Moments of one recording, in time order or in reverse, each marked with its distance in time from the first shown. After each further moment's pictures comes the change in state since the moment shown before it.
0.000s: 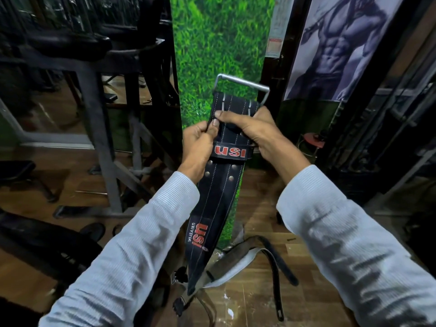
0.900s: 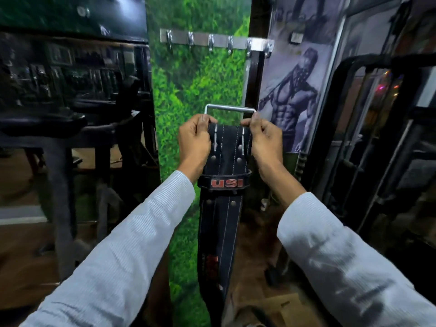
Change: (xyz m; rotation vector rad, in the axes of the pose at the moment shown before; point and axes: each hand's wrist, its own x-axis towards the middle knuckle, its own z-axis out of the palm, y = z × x) left_hand 0.125 0.118 0.050 0.067 0.006 0.413; right_hand 0.080 -0.085 -0.026 -0.025 0.455 -0.499
